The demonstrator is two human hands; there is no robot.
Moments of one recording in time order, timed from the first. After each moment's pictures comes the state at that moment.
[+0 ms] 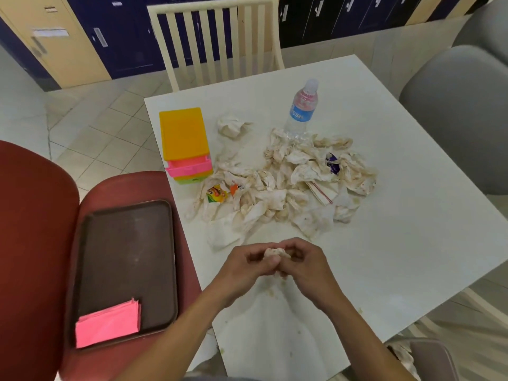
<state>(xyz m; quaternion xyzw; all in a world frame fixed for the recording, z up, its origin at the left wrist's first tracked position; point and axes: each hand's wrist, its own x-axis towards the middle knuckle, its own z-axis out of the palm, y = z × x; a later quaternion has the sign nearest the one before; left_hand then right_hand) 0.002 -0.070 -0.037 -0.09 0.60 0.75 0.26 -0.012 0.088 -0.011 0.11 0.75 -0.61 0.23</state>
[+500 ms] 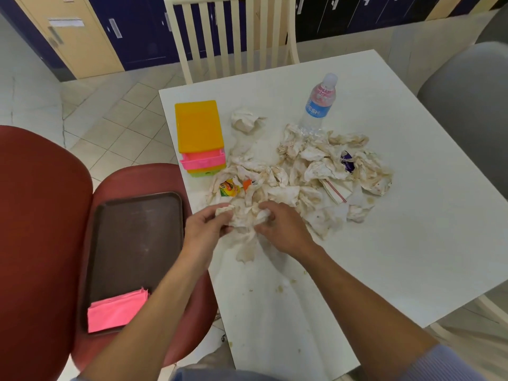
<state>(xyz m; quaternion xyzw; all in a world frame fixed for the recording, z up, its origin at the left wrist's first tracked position) -0.034 -0.133 -0.033 -0.34 0.56 0.76 0.04 -0.081 0.036 -0.049 -0.07 0.91 -0.34 0.21</state>
